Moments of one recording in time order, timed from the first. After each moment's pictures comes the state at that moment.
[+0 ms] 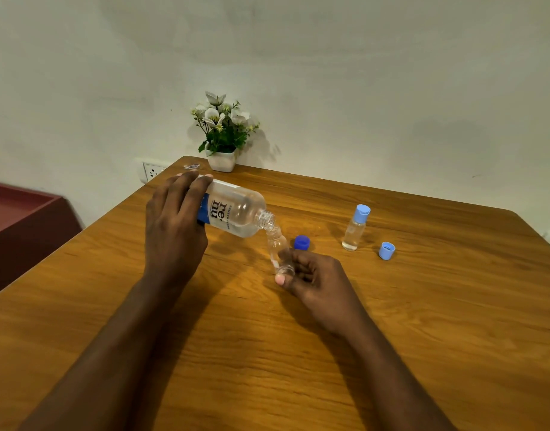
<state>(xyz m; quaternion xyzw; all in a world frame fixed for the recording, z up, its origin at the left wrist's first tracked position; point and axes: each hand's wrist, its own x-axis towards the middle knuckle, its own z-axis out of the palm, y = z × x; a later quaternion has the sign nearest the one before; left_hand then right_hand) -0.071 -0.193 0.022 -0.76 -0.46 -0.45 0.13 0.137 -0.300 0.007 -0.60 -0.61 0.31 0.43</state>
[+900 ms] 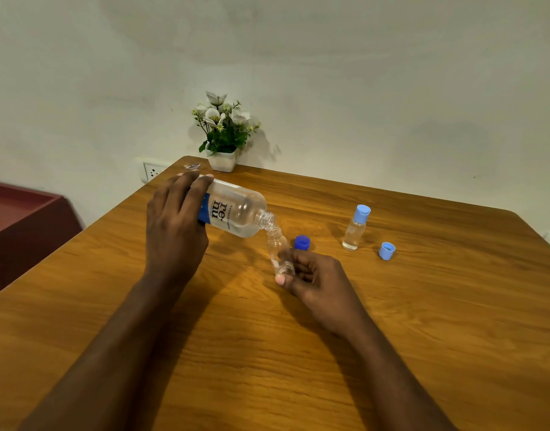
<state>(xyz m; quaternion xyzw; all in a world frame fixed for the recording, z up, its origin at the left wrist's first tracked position) -0.071 -0.195 0.023 -0.75 -0.46 -0.45 0.12 0.138 -0.299 0.005 -0.58 -0.61 0.32 0.44</state>
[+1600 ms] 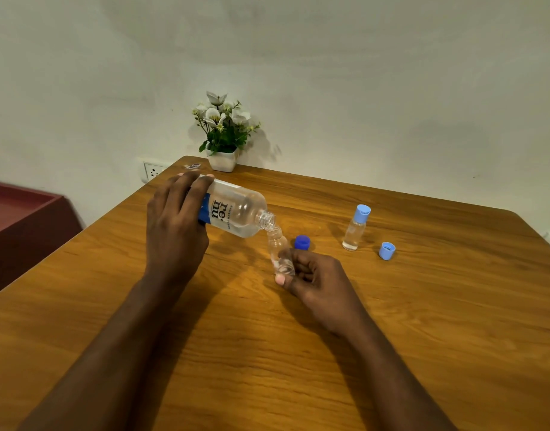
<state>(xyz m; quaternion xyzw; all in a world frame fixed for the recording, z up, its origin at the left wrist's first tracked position) -0.071 -0.192 0.021 -0.76 -0.46 -0.45 0.13 0.137 -0.299 0.006 -0.56 -0.62 0.32 0.45</state>
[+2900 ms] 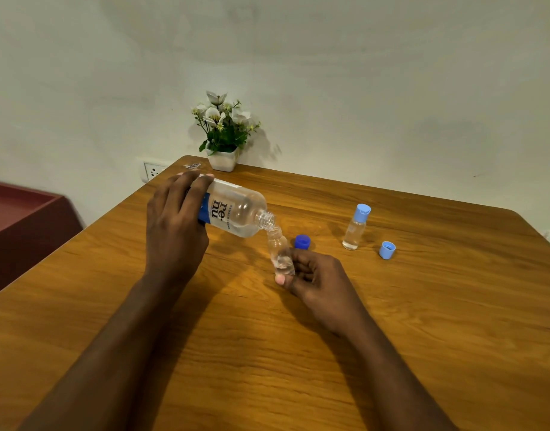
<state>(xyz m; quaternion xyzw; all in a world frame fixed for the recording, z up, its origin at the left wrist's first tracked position) -0.071 -0.195 0.023 -0.75 -0.46 -0.45 0.13 0.138 -0.300 0.007 -0.56 -0.62 0.32 0.44</state>
